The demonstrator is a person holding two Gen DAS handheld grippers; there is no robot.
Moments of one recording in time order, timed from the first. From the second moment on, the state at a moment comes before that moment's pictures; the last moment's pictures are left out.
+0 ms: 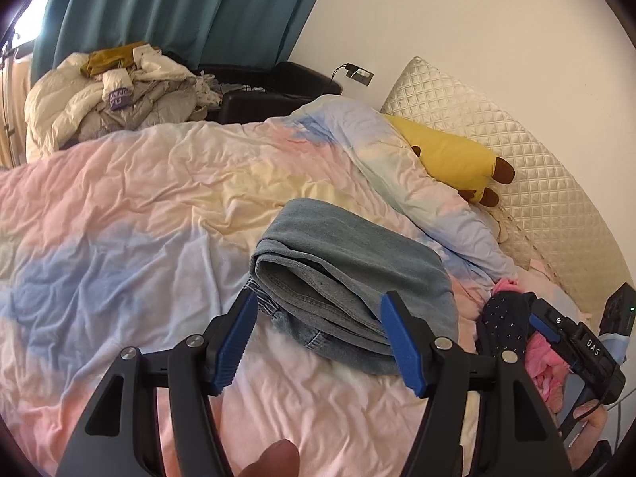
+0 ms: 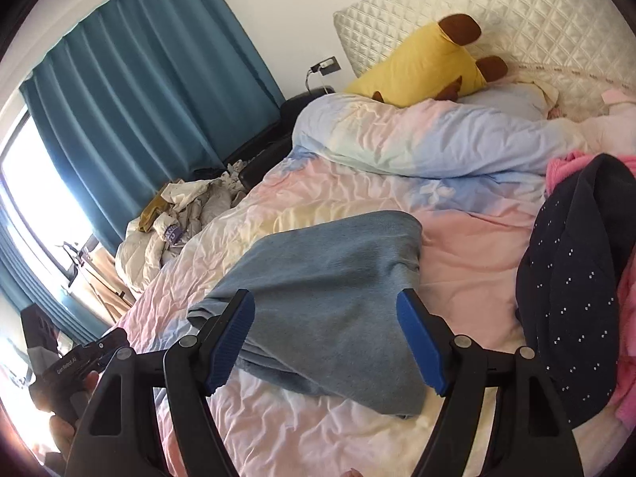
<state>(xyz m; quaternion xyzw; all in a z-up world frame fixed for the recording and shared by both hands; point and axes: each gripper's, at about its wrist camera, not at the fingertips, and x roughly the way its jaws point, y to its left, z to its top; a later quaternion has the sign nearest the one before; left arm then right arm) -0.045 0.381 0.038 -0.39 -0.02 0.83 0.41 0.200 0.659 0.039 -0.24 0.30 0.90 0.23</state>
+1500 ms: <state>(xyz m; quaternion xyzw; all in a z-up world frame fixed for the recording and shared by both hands) 0.091 0.218 0.093 -0.29 0.08 0.87 0.39 0.242 0.393 0.074 -0.26 0.17 0.90 0.31</state>
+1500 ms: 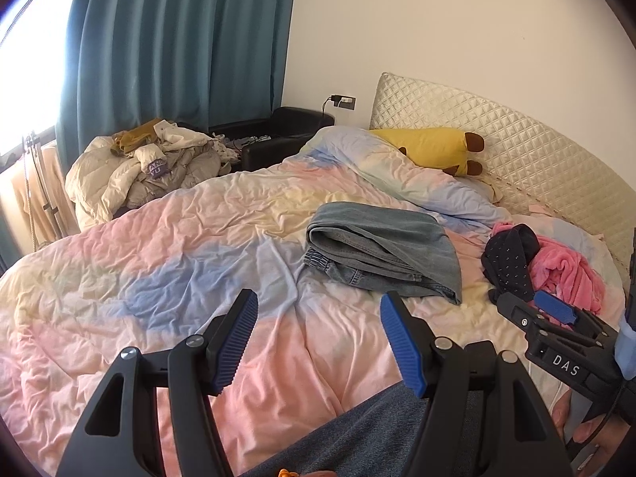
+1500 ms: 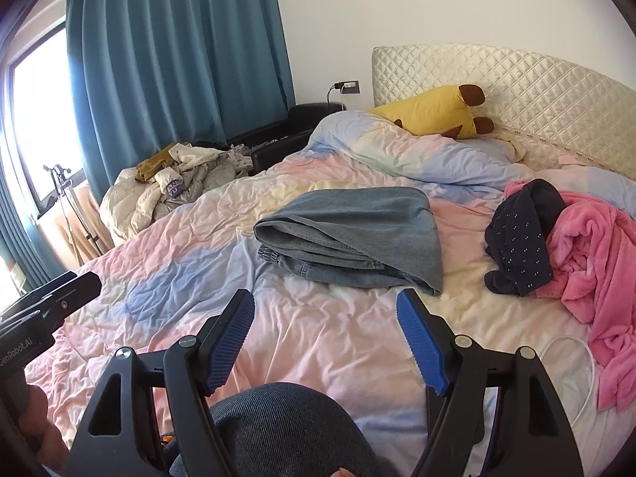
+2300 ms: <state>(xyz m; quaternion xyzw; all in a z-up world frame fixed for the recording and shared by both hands) 0.094 0.225 0.080 -0.29 0.10 0.87 0.38 0.232 0.374 0.092 -0.25 0.13 0.90 0.32</state>
